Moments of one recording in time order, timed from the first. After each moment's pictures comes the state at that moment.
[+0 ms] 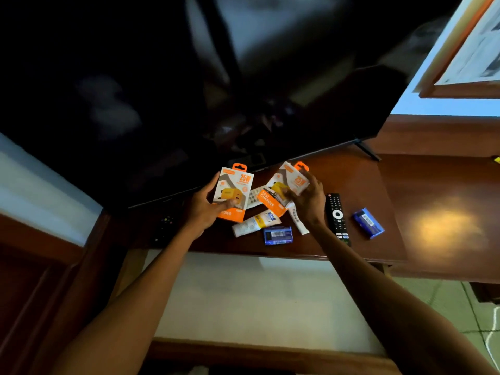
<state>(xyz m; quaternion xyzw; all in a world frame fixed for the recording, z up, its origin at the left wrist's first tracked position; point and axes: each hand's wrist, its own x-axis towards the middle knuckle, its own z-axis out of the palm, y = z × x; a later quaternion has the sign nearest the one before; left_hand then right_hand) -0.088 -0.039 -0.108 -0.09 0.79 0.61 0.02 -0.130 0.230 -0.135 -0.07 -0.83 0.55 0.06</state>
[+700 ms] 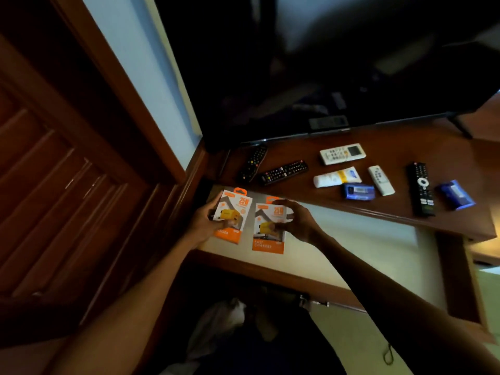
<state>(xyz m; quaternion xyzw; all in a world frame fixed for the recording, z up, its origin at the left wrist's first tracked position) 0.145 -0.249 -0.174 -0.19 0.78 0.59 0.10 0.059 0.025 -0.188 0.14 -0.86 0.45 -0.23</state>
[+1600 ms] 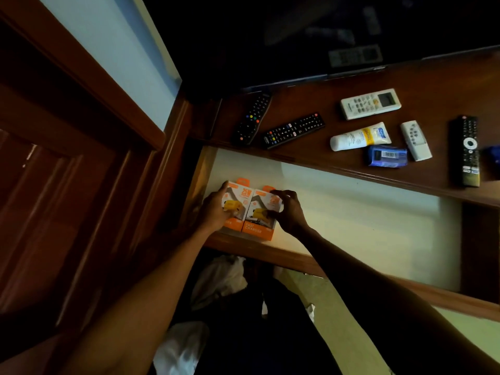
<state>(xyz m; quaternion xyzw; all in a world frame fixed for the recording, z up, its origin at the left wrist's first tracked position) 0.128 -0.231 -0.288 -0.21 0.89 0.37 0.19 0.074 -0.011 -0.301 0.04 -0.88 0.38 -0.28</state>
